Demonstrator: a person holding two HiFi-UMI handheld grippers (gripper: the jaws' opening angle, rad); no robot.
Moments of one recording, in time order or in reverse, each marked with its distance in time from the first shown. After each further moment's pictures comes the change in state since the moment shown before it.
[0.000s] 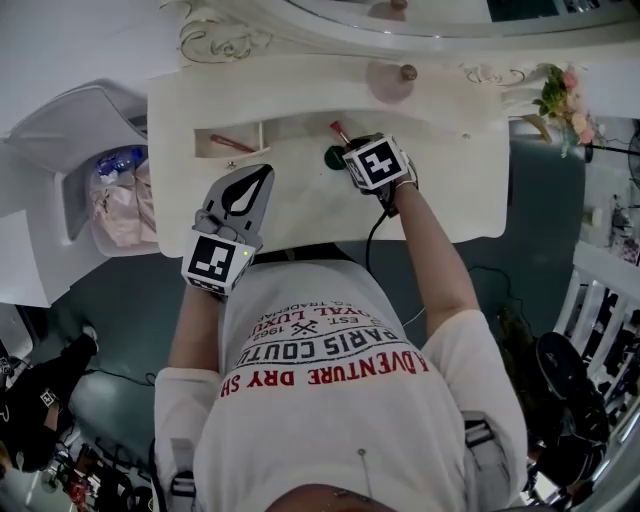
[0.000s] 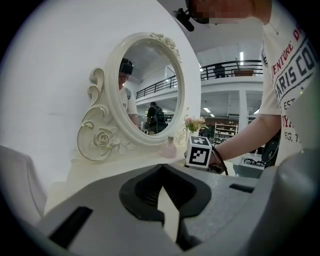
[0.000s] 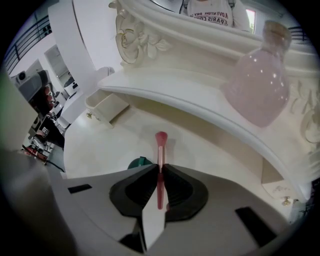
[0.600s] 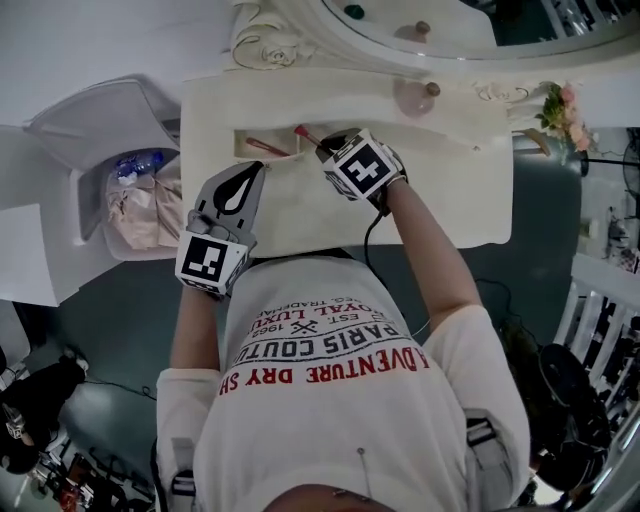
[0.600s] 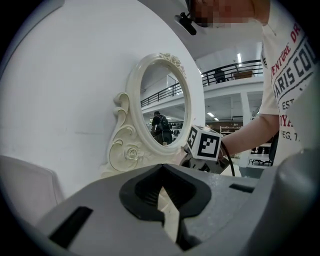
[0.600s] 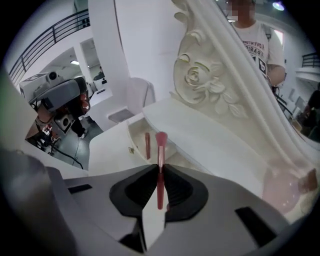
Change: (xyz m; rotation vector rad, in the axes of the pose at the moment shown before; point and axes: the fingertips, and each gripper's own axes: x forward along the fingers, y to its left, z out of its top) left arm -0.077 0.062 0.030 0.025 -0.106 0.074; right arm -0.046 0.130 0.112 -0.279 -0.124 0.119
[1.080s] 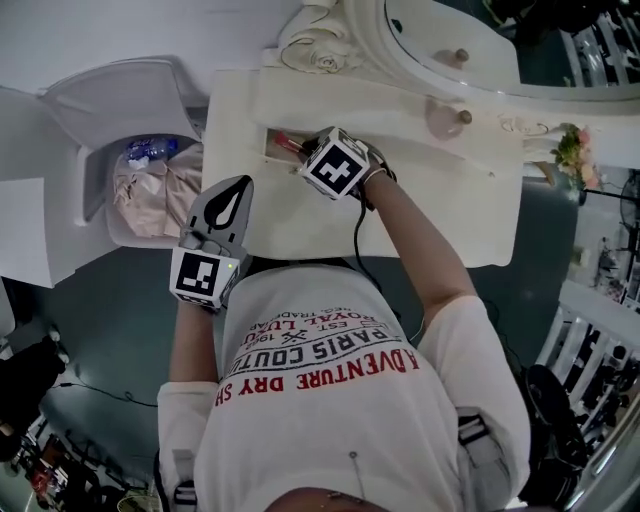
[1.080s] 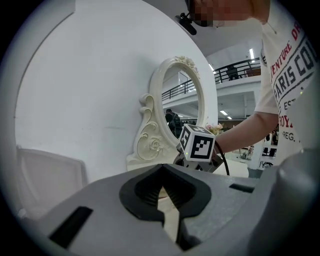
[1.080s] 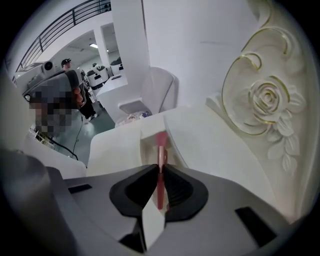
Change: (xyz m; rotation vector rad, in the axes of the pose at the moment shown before) left arm -0.065 0.056 -0.022 -0.053 0.035 0.138; right arm 0.059 0.060 0.072 -0.232 0.068 0.087
